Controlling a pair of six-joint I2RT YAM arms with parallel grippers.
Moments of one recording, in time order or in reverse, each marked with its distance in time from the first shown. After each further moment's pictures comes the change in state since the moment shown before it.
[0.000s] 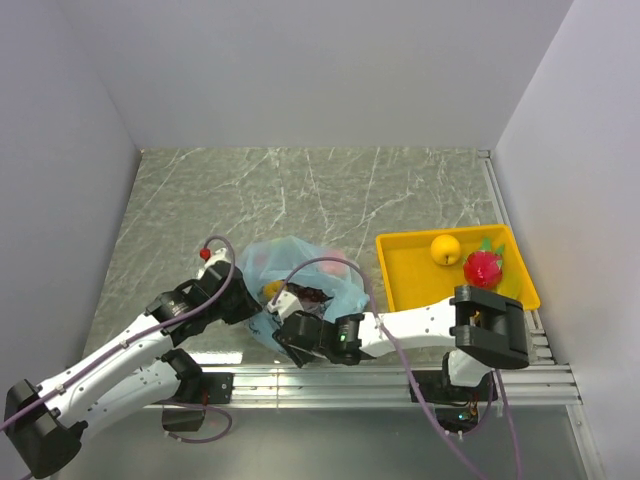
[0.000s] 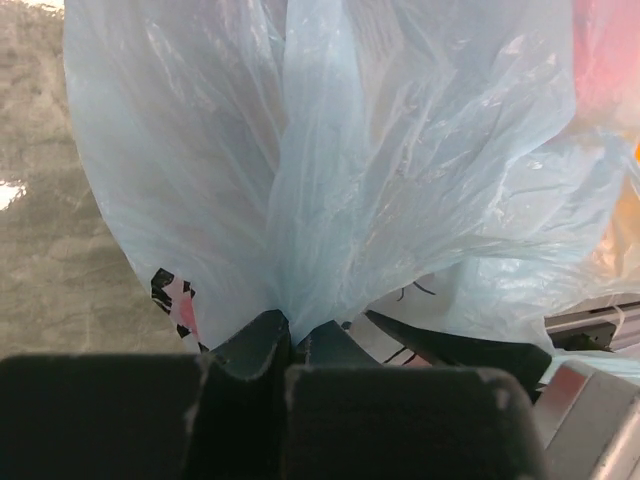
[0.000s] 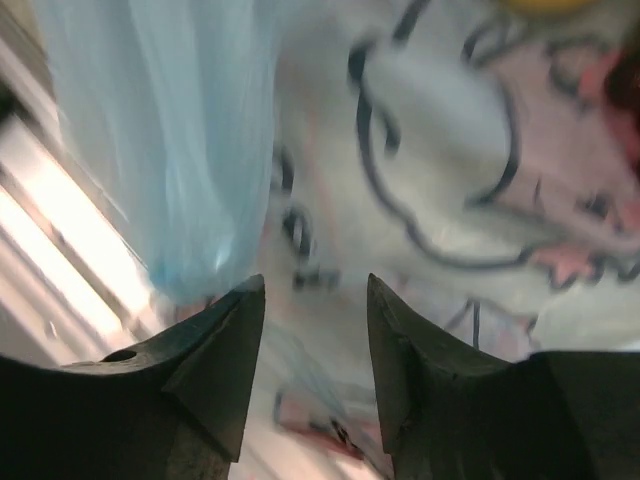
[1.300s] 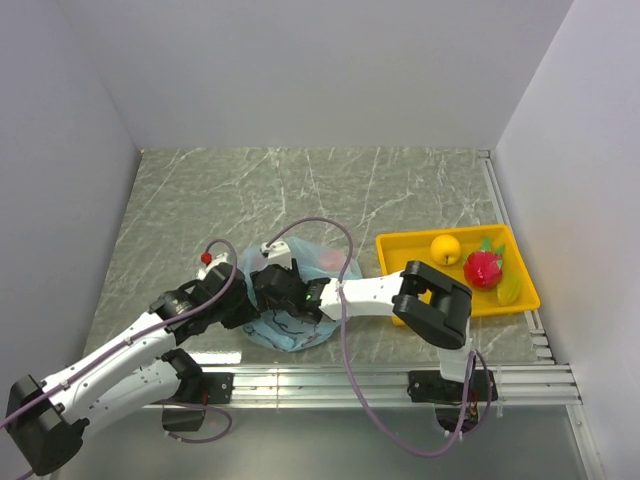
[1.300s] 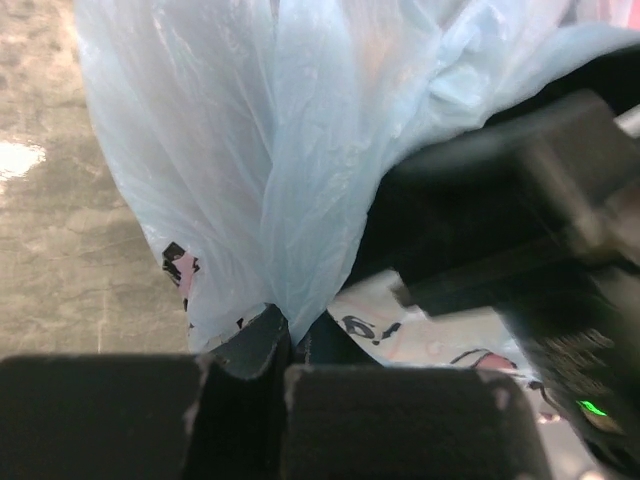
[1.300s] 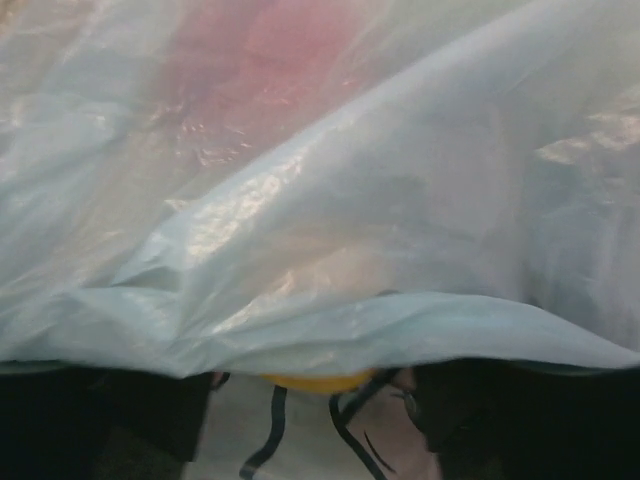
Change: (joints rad) left arm 0.000 0.024 -0.011 -0.049 0.020 -0.016; right arm -0.196 0.302 0.302 0.122 0.189 0.150
